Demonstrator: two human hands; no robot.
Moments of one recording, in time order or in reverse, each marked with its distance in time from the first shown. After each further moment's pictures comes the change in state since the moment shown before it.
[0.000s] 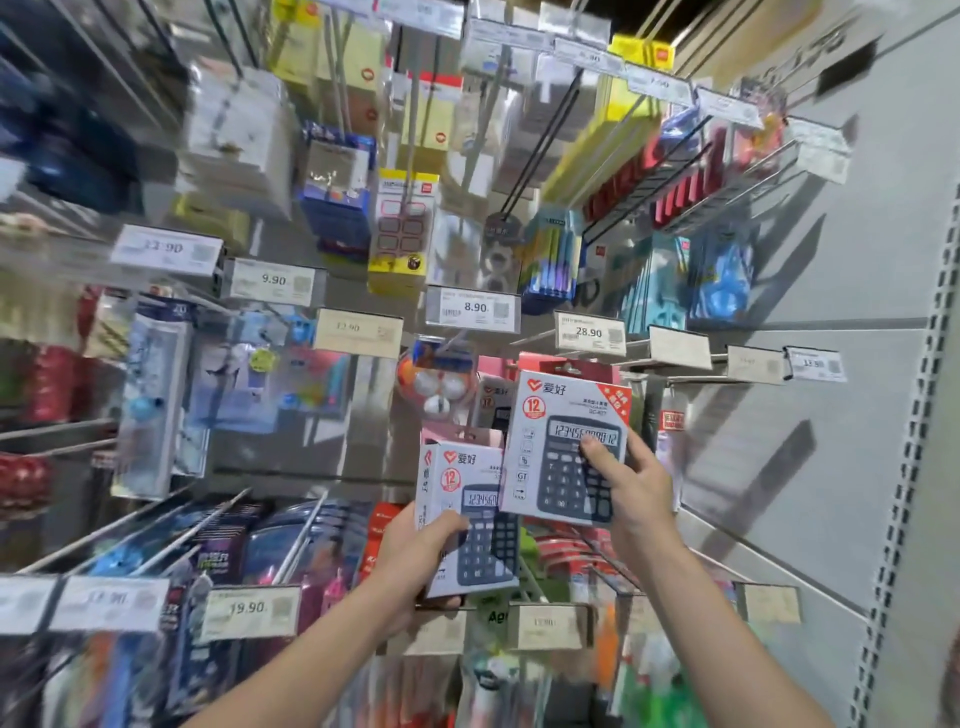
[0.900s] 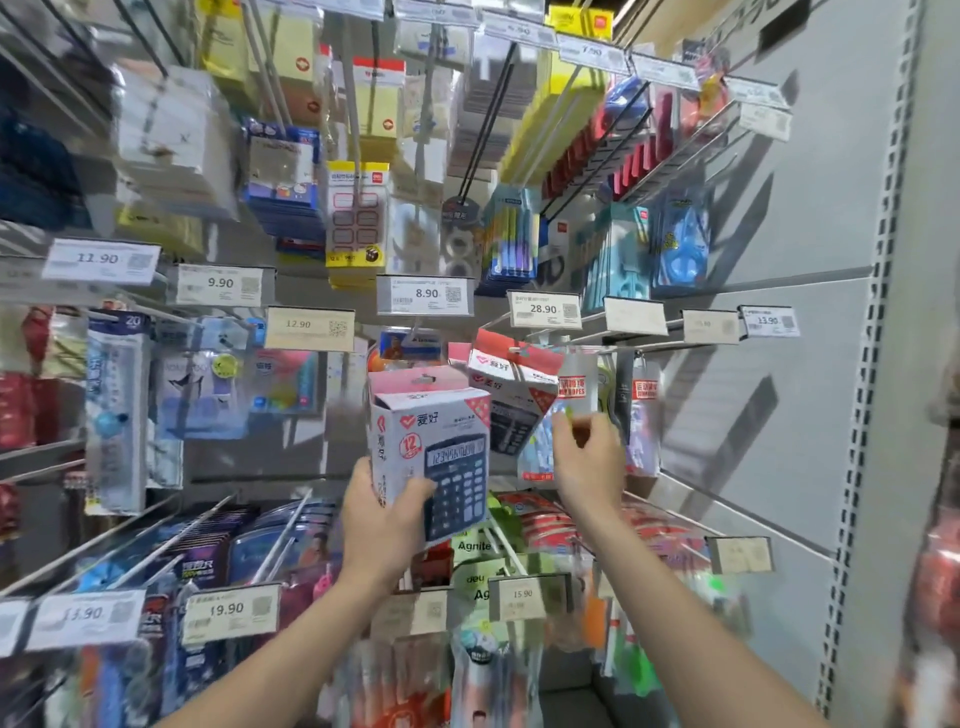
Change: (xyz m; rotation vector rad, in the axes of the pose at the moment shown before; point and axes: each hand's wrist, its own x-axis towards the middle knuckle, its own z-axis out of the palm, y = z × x) left_hand -0.014 0.015 0.005 0.161 0.250 0.401; right_hand 0.001 0.011 0.008 -0.650 0.228 -0.156
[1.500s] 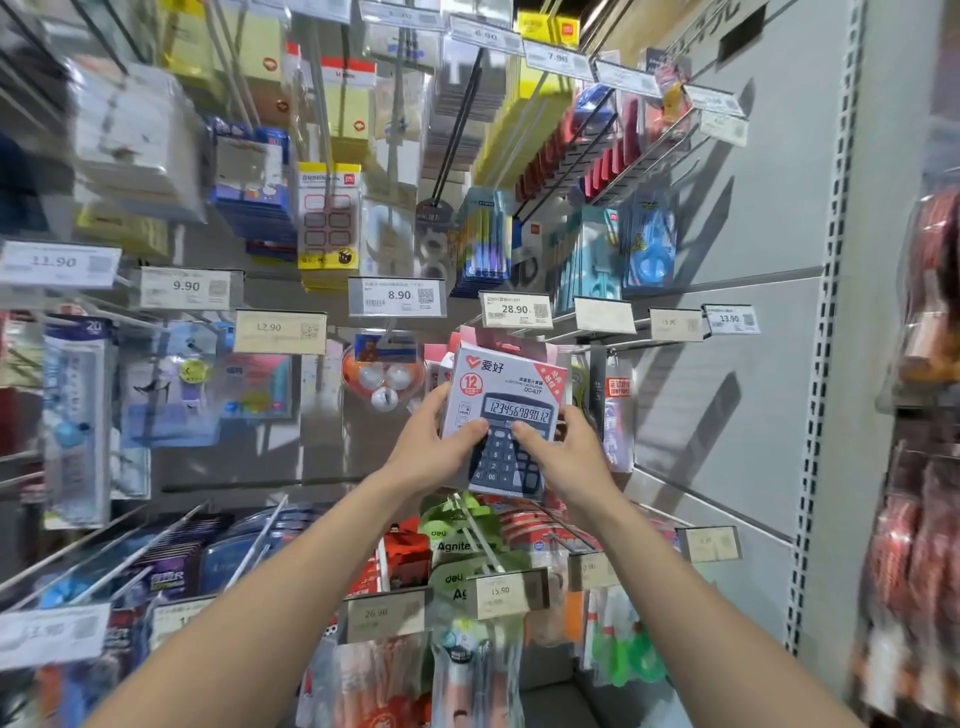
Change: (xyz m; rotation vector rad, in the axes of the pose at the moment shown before) left_hand 0.048 0.044 0.057 0.080 -0.465 0.124; right_hand -0.001 -0.005 -0.024 0.412 -0.326 0.042
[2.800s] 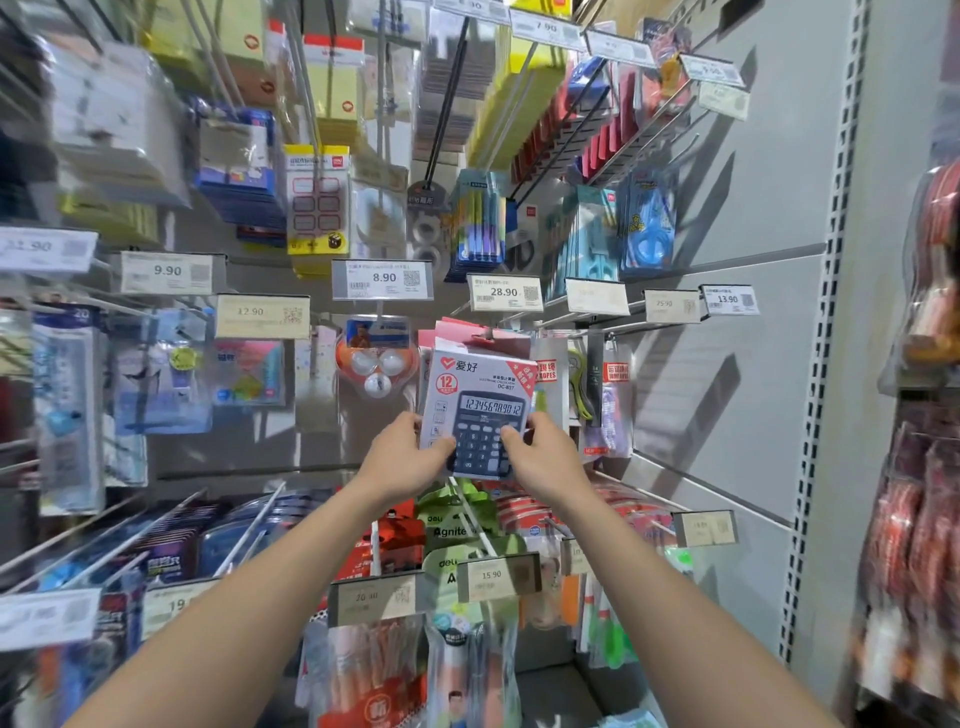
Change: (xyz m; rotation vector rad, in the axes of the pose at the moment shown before) left_hand -0.002 -0.027 -0.009 0.462 0.044 -0.174; right_hand 0.013 0.026 0.005 -0.592 -0.027 -0.002
